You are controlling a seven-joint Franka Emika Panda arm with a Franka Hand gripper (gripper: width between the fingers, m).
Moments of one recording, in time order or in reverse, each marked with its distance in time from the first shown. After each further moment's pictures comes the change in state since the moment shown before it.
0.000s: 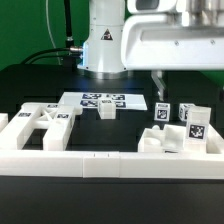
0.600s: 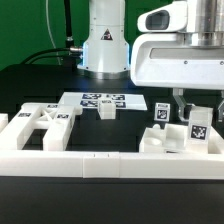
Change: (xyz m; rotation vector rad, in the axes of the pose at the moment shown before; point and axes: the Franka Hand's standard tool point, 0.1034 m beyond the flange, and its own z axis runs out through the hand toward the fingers) arm 0.010 -0.024 0.039 -0.024 -0.004 0.113
